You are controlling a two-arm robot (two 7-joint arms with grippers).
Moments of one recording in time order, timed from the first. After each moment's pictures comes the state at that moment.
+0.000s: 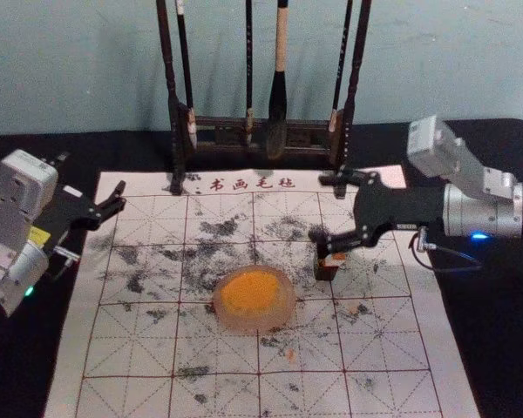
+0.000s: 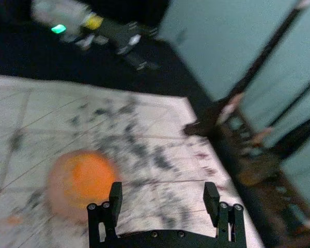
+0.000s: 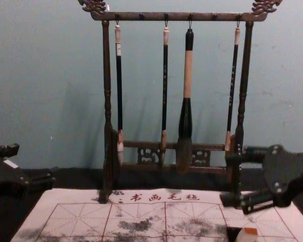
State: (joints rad) left arm -0.20 0.60 0.45 -1.41 -0.25 -0.12 0.03; right arm 0.59 0.60 -0.67 -1.20 0.33 -0.19 0.86
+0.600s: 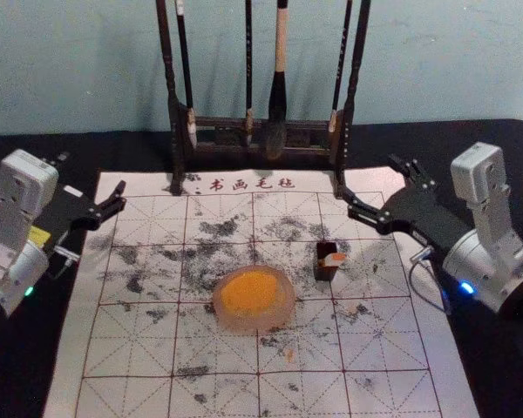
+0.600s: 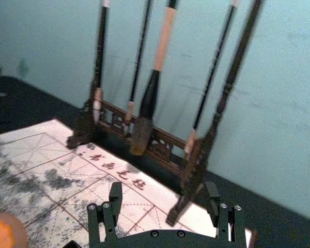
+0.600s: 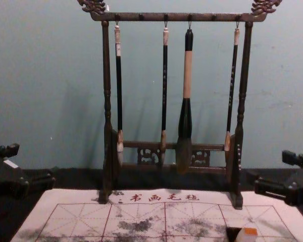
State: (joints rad) left arm -0.20 0.60 0.45 -1.41 -0.25 -0.12 0.03; right arm 0.21 0.50 -0.44 -1.39 0.33 -0.19 0.22
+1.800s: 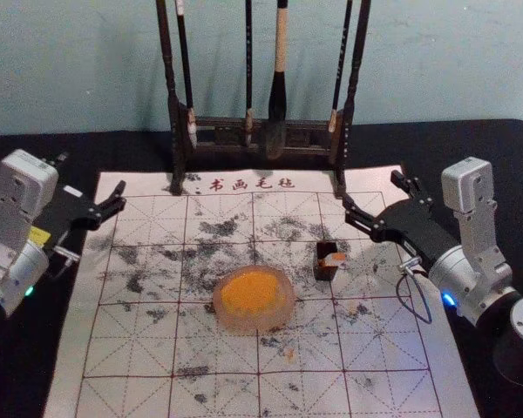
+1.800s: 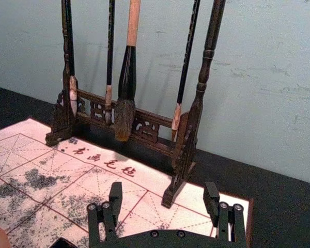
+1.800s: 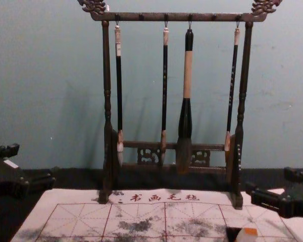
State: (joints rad) left arm -0.20 0.60 0.45 -1.41 -0.25 -0.12 0.03; right arm 0.19 0.41 -0.42 -1.34 0.32 -0.17 0.13
